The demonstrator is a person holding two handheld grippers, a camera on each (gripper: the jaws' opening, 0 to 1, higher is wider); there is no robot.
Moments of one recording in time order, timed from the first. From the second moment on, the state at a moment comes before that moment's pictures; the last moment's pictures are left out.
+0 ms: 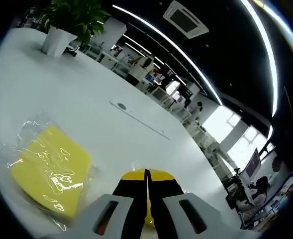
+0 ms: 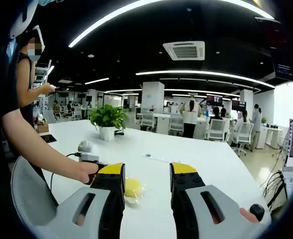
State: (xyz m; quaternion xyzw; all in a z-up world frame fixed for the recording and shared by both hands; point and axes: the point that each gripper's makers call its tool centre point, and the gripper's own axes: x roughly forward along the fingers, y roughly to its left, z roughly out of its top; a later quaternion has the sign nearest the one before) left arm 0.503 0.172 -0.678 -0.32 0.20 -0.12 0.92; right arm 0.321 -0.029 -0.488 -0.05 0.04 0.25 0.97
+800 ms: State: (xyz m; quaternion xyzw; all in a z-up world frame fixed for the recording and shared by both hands) left arm 0.487 0.190 -0.664 -0.17 0.19 -0.19 0.95; right arm 0.322 -0.020 -0.492 -0.04 0.04 0.26 0.96
